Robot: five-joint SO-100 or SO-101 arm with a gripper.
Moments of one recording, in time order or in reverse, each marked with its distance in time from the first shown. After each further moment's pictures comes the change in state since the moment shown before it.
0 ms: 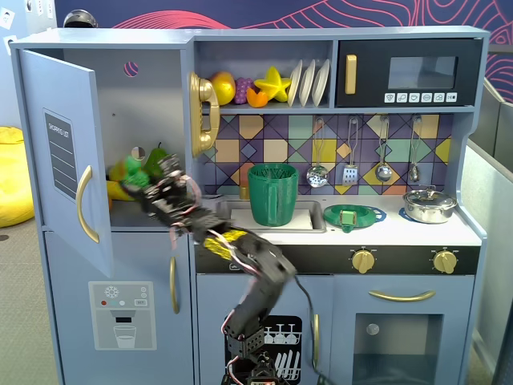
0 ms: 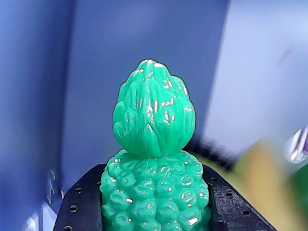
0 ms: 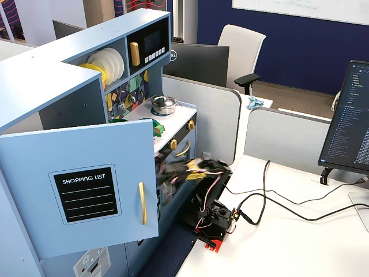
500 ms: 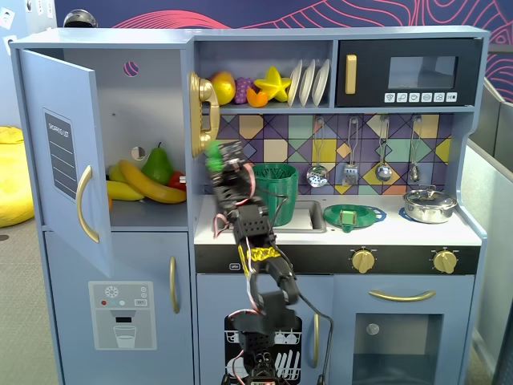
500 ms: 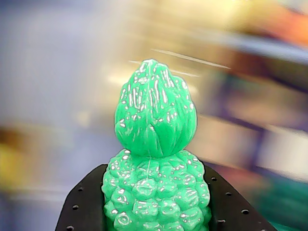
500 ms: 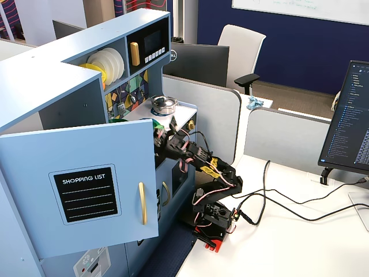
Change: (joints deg) arm 36.9 17.1 1.1 20.3 4.6
